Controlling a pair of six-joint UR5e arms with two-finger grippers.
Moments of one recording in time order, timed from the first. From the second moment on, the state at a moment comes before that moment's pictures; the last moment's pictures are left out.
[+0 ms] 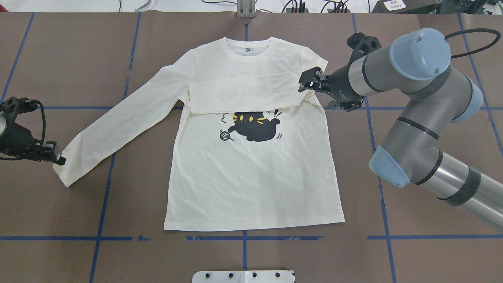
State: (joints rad) left arm -0.94 -1.57 -1.62 -2.31 -2.46 -0.98; right arm 0.77 -1.14 1.78 -1.12 1.98 1.57
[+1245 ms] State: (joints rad) left arm -0.71 -2.71 -0.98 -2.35 -2.05 -1.62; right arm 0.95 -1.43 1.87 -1.11 2.00 1.35
